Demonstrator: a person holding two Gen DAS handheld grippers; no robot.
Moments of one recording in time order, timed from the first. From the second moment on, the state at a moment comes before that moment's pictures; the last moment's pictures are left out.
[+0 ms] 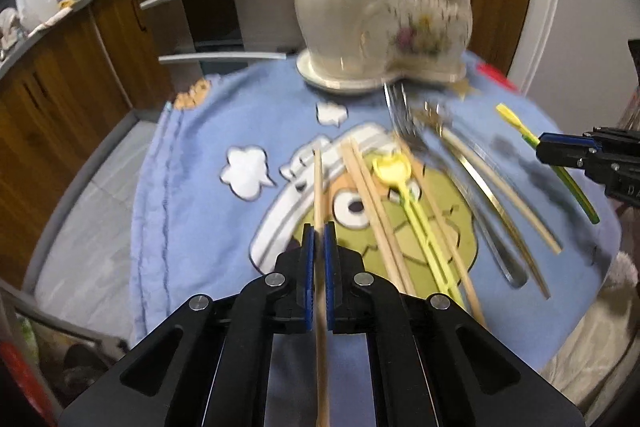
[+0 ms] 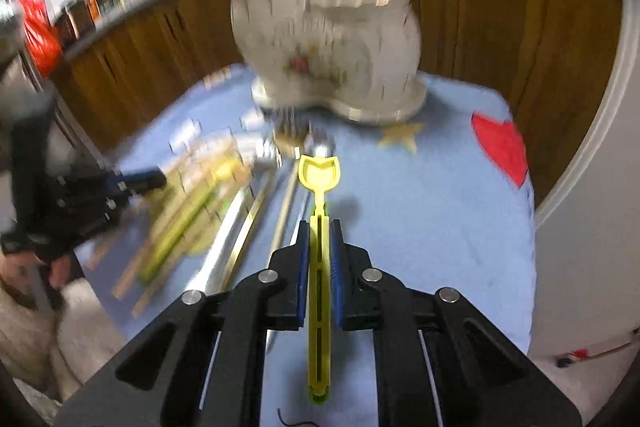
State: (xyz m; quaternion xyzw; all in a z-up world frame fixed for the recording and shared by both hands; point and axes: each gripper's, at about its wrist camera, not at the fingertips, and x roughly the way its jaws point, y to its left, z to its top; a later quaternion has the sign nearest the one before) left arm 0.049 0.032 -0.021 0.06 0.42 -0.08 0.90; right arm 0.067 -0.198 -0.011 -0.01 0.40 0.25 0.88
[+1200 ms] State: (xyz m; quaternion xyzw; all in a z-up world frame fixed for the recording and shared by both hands) left arm 0.219 -0.012 0.147 -0.05 0.07 -0.07 0.99; right arm 0.234 -0.214 0.066 0.19 0.16 0.24 0.94
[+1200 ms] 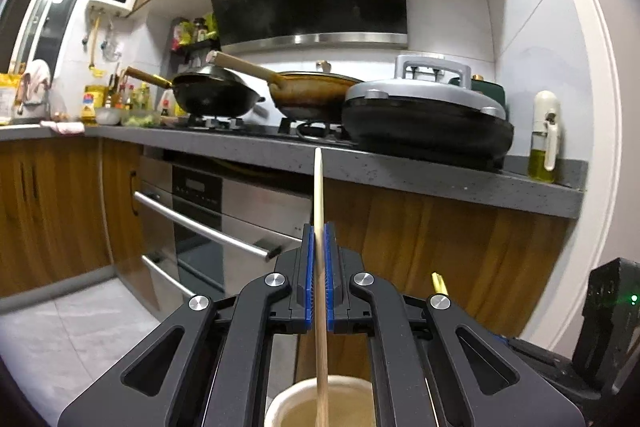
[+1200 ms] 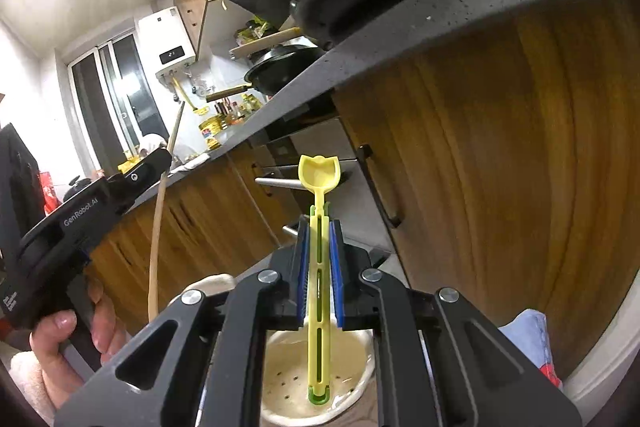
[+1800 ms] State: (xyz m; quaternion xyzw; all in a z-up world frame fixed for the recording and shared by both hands) left arm 0.158 -0.001 0.093 -0.01 0.13 -0.08 0.99; right arm 0.198 -0.213 0.048 0.14 0.20 0.22 0.94
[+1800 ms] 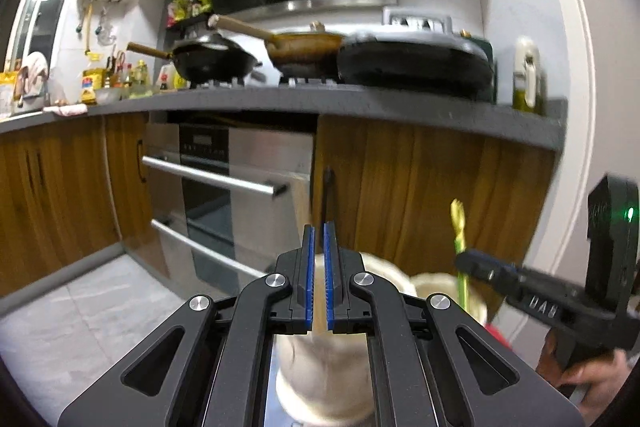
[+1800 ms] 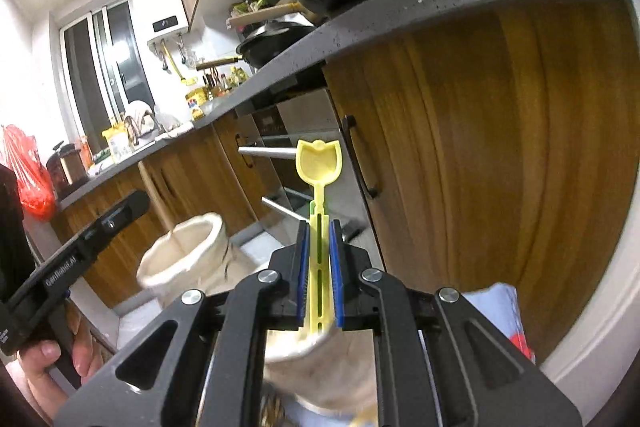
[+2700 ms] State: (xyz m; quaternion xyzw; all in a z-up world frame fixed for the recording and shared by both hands) left arm 0.102 0.003 0.082 0.02 0.12 -0.06 0.99; right arm 0.149 -0.217 0.054 0.10 0.16 0.21 0.96
